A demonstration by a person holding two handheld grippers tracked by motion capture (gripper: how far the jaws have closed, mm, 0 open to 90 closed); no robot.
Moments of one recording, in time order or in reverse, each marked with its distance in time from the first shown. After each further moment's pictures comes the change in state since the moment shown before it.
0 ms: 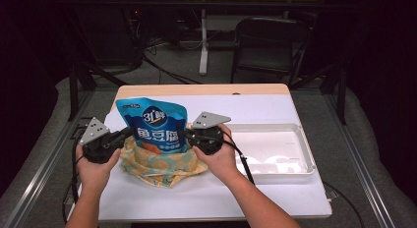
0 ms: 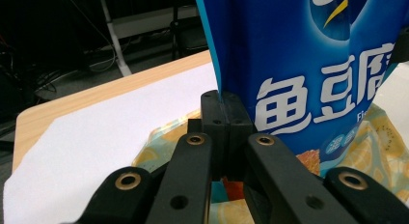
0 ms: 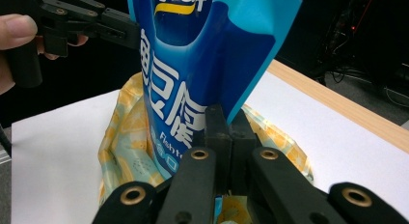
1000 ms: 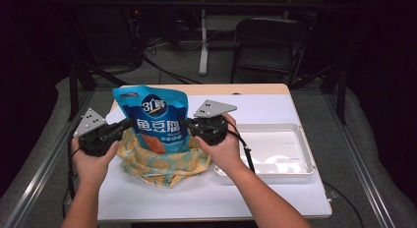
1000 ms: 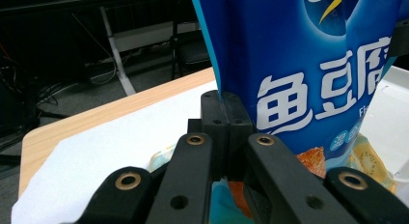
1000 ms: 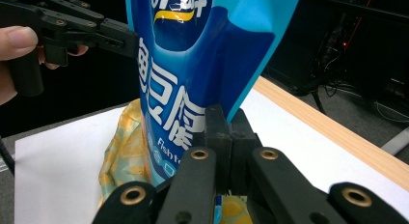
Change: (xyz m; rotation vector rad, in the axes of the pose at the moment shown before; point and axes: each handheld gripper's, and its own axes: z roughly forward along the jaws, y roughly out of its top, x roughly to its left) left arm -0.002 0.028 -0.007 -0.031 -0.001 0.009; right arm -0.008 0.030 -0.017 -0.035 -0.007 -0.019
